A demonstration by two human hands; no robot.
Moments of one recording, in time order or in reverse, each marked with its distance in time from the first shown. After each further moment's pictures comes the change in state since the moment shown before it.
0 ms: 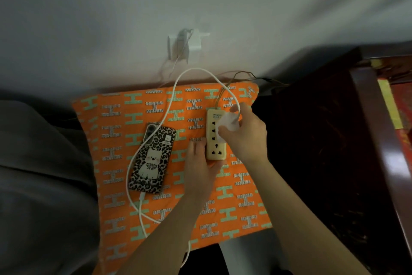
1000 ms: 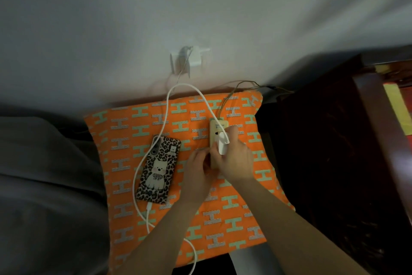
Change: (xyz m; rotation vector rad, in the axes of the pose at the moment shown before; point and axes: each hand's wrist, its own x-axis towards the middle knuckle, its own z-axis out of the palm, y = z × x) left_hand 0.013 -0.002 -0.022 -0.031 -0.131 0.039; right_hand -0.019 0.026 0.045 -0.085 -0.059 -0.120
